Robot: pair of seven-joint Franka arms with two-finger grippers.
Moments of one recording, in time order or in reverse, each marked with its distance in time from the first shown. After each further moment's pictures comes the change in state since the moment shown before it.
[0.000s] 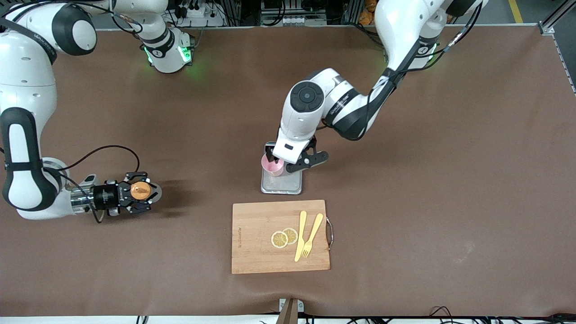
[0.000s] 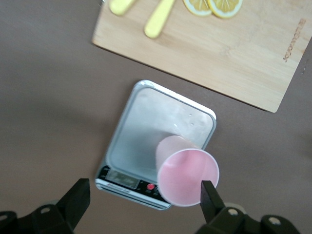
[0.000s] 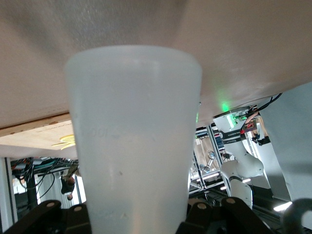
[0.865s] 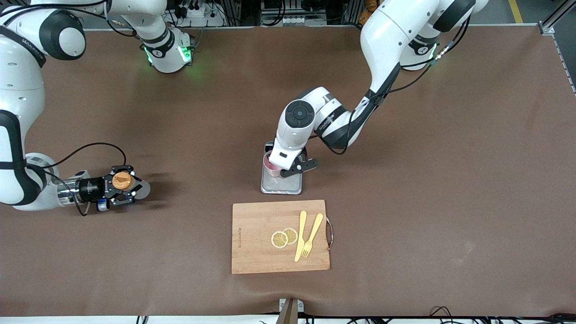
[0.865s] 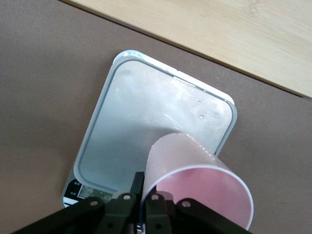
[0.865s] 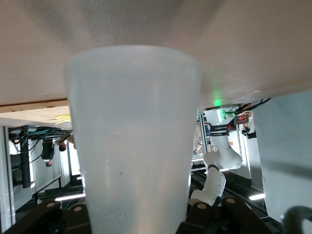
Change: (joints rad) left arm -0.044 0.154 0.001 -0.042 0.000 0.209 -0.025; right arm -0.128 0.054 0.002 -0.001 -0.007 -0.126 -0.218
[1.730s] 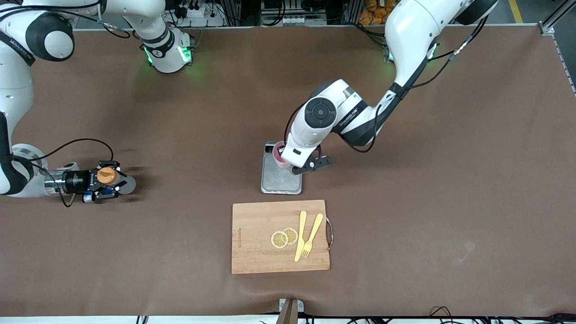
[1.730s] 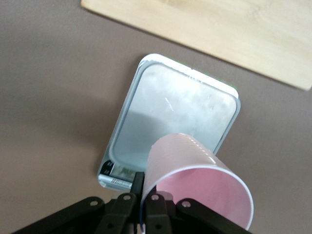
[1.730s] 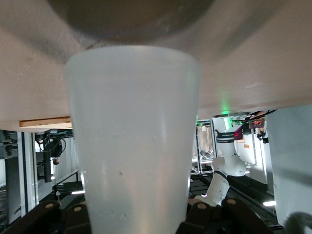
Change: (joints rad) left arm 0.159 -0.067 -0.133 -0.032 0.000 -0.100 0.056; right arm -0.137 0.041 -0.003 -0.013 -0.054 -0.004 -0.117
